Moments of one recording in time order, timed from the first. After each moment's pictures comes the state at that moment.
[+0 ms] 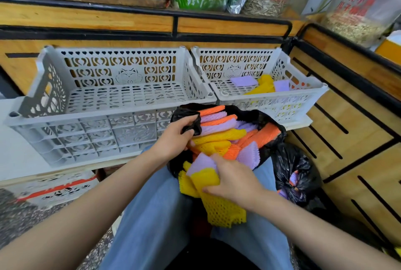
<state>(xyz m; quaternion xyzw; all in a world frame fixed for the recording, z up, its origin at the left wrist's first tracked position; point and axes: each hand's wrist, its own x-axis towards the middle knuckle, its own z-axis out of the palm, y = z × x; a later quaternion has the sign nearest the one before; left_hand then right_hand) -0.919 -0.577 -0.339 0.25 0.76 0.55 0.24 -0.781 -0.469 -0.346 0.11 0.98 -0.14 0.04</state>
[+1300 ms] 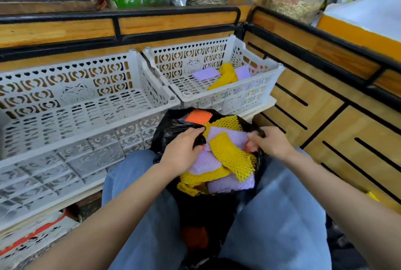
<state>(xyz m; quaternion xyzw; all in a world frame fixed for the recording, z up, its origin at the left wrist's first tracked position) -0.918 -0.499 -0.380 0.50 0.80 0.30 0.15 -0.752 -0.324 -0.346 0.41 0.86 -0.28 -0.09</state>
